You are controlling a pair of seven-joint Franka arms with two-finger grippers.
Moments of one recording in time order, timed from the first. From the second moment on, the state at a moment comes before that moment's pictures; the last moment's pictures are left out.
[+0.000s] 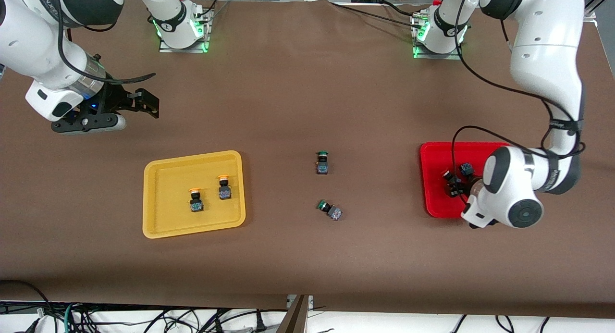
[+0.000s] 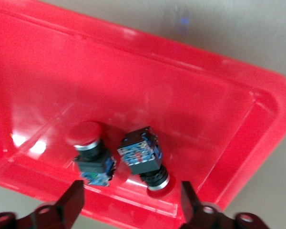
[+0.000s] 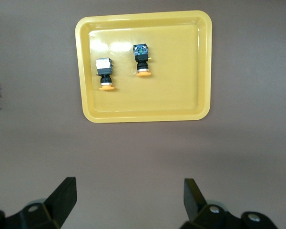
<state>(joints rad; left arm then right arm) 0.01 0.79 -0.07 -1.30 0.07 1.66 -0.39 0.11 0.04 0.10 -1.73 0.04 1.73 0.09</state>
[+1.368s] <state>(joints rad) 0.16 0.35 -0.11 -1.28 0.00 1.58 -0.01 0.11 0.04 0.10 -1.73 0.04 1.73 0.09</state>
